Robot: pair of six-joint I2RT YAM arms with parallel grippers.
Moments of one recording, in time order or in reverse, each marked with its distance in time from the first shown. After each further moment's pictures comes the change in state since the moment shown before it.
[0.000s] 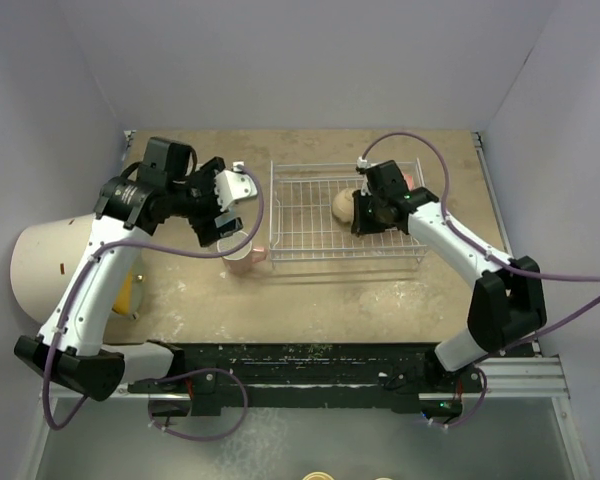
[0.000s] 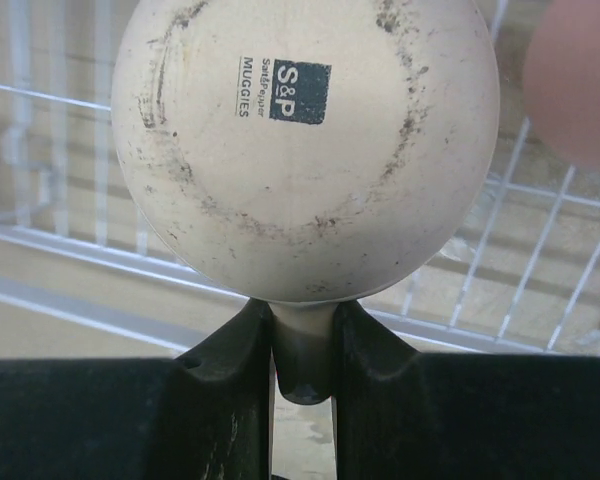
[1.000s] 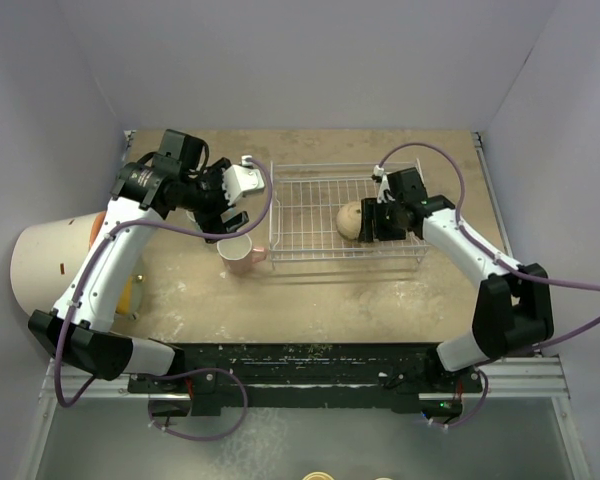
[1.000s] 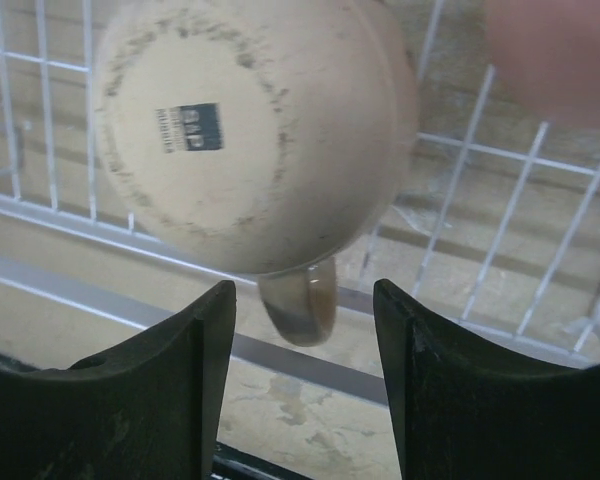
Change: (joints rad) left arm 0.000 0.090 0.035 -0.029 -0.005 -0.029; right arm -0.132 -0.068 -0.101 0.032 -0.208 -0.064
